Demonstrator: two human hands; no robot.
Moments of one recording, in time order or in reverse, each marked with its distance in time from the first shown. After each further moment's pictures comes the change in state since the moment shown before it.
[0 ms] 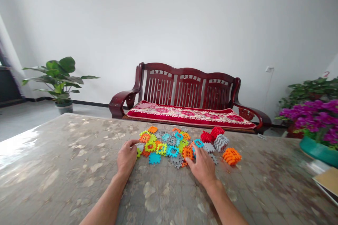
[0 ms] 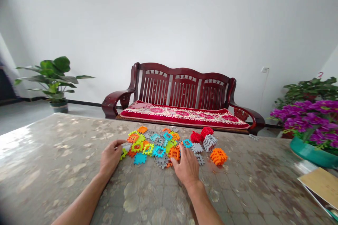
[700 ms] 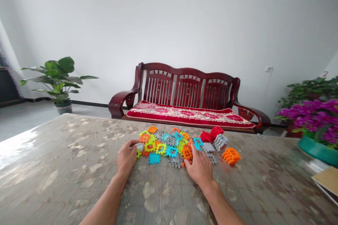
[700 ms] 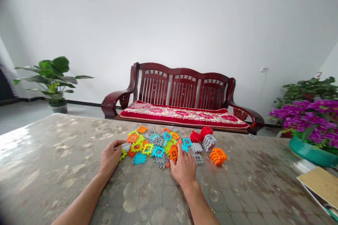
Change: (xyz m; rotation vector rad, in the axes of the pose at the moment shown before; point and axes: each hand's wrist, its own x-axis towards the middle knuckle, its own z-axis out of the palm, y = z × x) left_hand 0.002 -0.002 0.001 -0.003 -0.028 -0.012; right_hand -0.003 -0.016 0.000 -0.205 -0.057 0.068
